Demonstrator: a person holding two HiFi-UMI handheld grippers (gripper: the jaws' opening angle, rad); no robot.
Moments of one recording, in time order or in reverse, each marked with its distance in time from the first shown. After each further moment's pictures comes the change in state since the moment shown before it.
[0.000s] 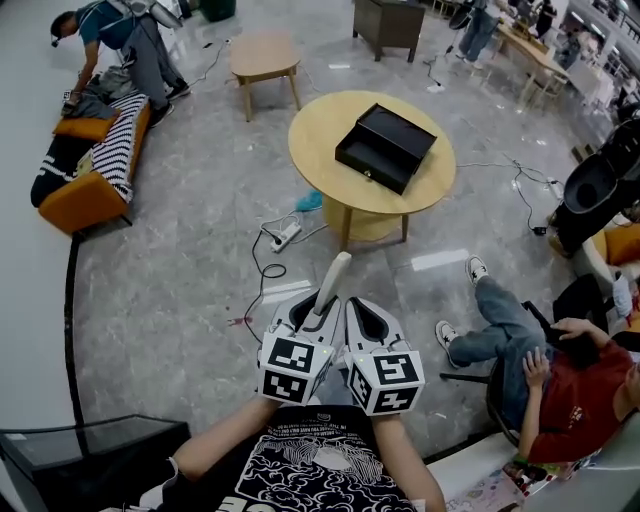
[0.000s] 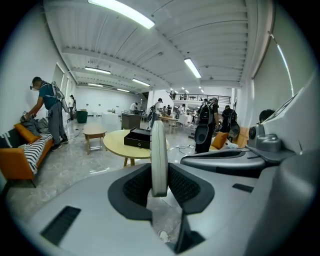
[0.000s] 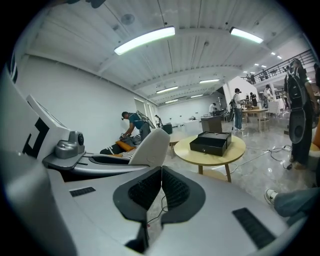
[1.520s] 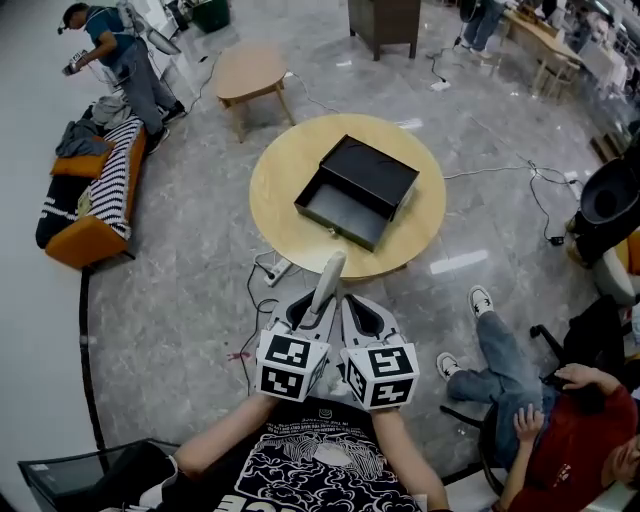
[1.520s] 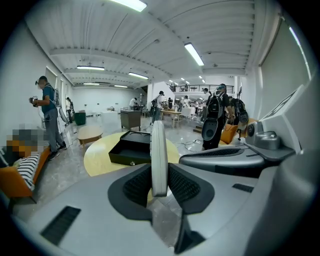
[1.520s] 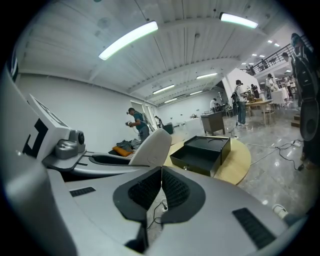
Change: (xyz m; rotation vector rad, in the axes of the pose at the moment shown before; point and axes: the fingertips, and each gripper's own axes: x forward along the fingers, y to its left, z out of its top) left arm 0.248 0.005 0.133 0.055 0.078 0.052; right arm 0.136 -0.220 0.113 0.061 0.005 0.070
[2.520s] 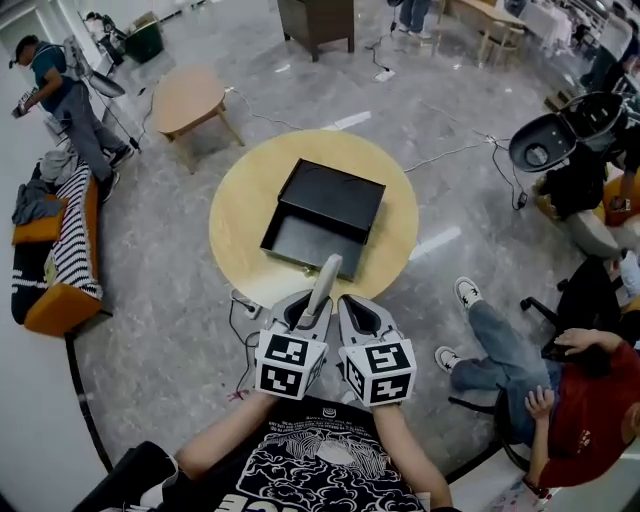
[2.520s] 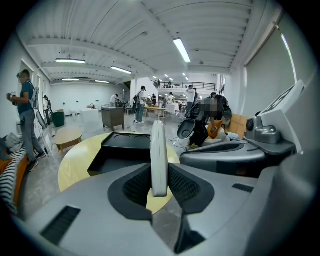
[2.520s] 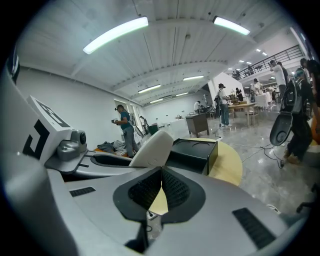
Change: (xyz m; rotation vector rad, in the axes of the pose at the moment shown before) left arm 0.115 0.037 0.043 0.096 0.042 -0.192; right arm 0.084 -0.080 0.037 0.047 -0.005 -0.178
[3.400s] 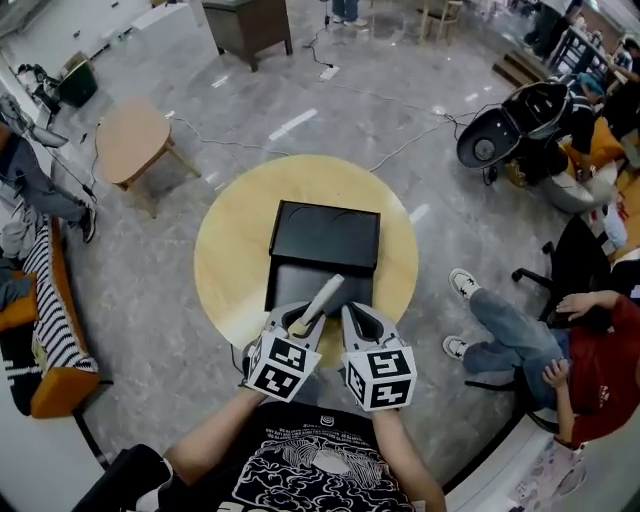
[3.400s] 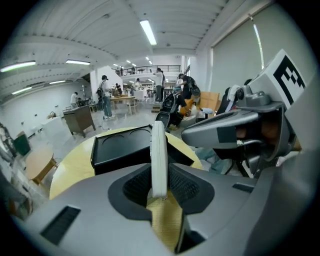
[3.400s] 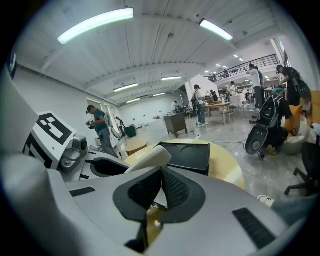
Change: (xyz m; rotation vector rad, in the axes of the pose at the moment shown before) left arm 0.100 0.115 0.015 0.317 0.173 -0.298; right arm 0.128 -0.037 0.047 0.122 -0.005 -0.265
